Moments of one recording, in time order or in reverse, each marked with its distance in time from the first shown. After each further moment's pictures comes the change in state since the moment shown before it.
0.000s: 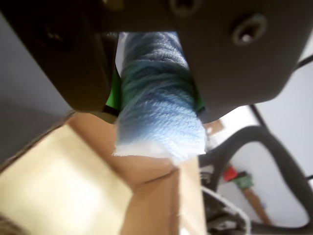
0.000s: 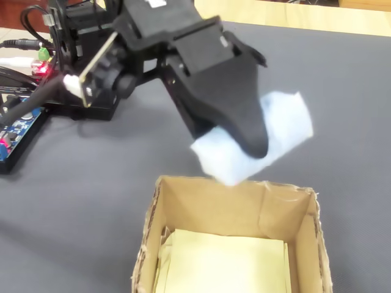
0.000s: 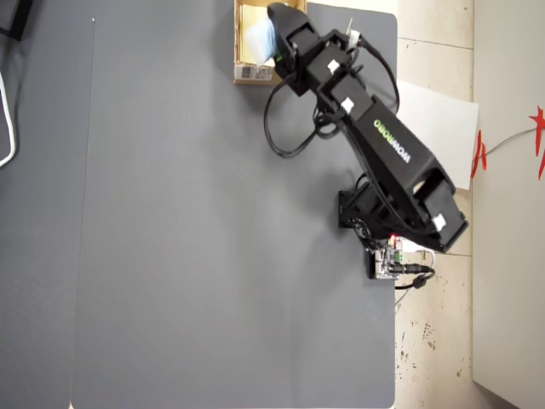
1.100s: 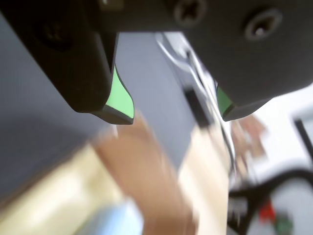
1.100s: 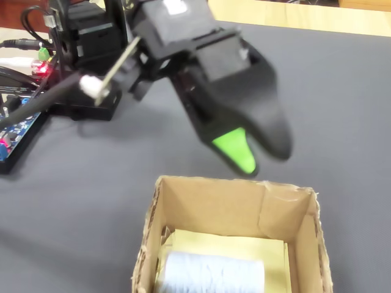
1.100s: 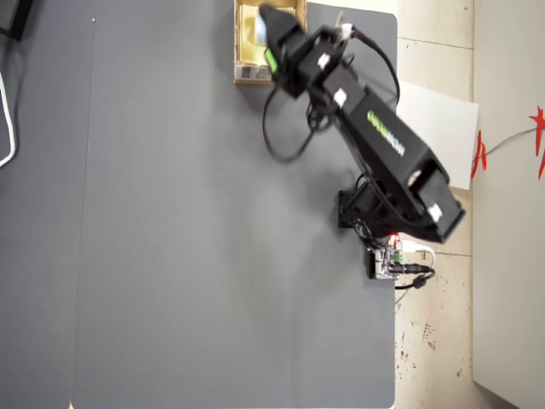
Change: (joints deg) arm -9.3 2.6 -1.7 7.9 11.1
